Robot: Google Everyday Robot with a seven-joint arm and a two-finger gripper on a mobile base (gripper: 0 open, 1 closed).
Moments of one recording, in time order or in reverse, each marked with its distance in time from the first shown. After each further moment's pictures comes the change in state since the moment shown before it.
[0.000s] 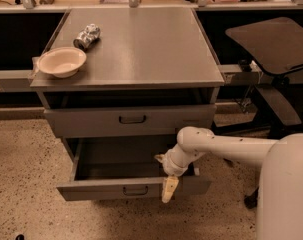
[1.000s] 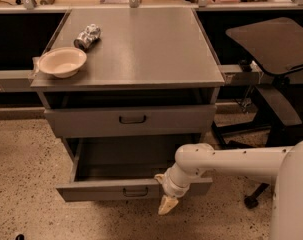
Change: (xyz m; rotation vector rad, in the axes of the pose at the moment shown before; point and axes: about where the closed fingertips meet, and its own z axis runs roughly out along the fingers) arm 0.000 0.085 0.012 -0.078 0.051 0.020
